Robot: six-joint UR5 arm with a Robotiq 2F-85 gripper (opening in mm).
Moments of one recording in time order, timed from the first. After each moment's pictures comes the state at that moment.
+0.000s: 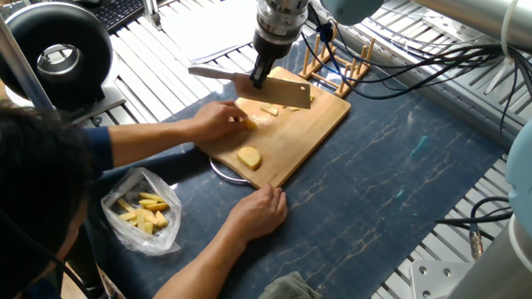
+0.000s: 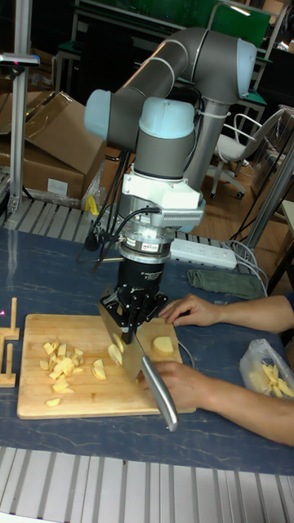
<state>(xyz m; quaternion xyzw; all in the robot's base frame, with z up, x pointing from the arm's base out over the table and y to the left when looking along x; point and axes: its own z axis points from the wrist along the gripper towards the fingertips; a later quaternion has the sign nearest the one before) 0.611 0.003 0.118 -0.24 0.96 0.01 0.13</state>
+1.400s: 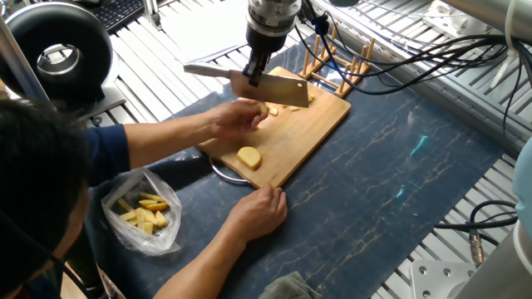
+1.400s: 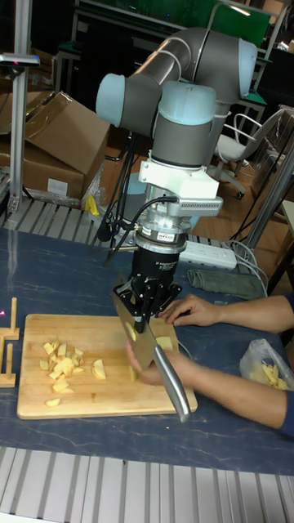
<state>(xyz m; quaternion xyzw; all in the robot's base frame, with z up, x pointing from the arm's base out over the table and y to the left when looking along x) 0.603 0.019 0.140 -0.23 0.97 0.01 0.11</state>
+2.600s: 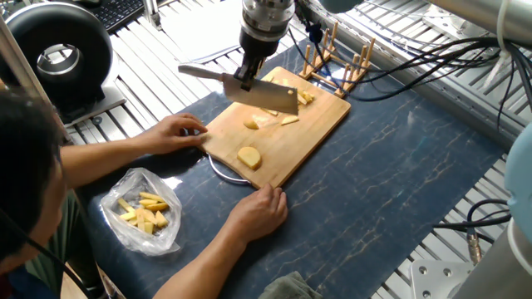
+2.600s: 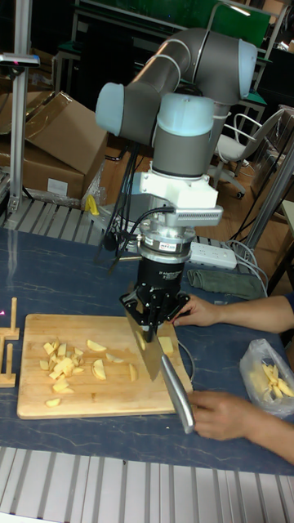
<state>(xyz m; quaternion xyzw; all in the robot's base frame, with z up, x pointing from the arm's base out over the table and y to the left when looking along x) 0.612 0.040 0.125 -0.17 0.98 0.04 0.11</state>
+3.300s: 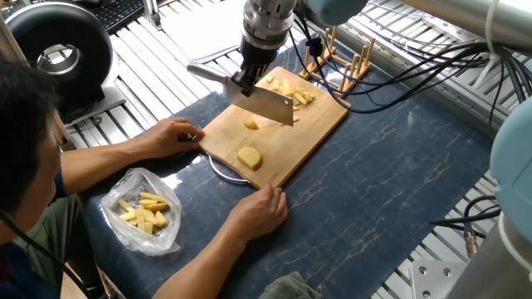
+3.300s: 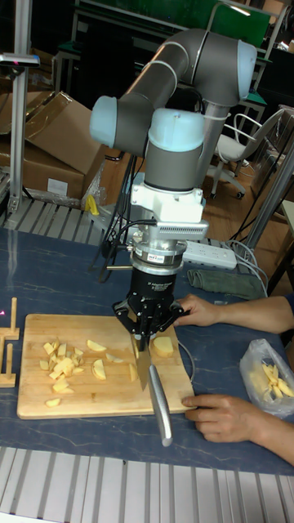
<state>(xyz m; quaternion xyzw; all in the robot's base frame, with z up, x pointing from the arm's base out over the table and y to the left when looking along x) 0.619 0.028 0.105 -0.12 0.99 0.04 0.11</state>
